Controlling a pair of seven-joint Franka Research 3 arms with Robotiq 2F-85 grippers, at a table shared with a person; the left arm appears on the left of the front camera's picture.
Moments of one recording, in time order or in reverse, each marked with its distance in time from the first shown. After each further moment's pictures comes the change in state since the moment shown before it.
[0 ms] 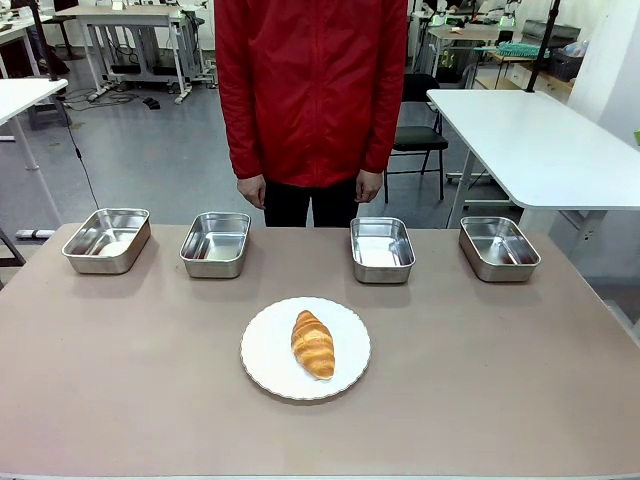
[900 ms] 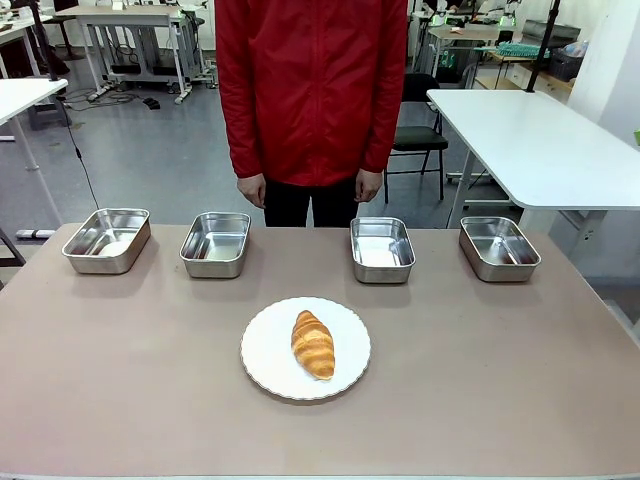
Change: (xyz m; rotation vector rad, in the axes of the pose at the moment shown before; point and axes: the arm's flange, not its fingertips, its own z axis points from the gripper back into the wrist) left arm 0.000 0.000 0.000 0.000 0.000 0.000; right arm 0.000 0.000 0.000 0.000 0.000 0.000
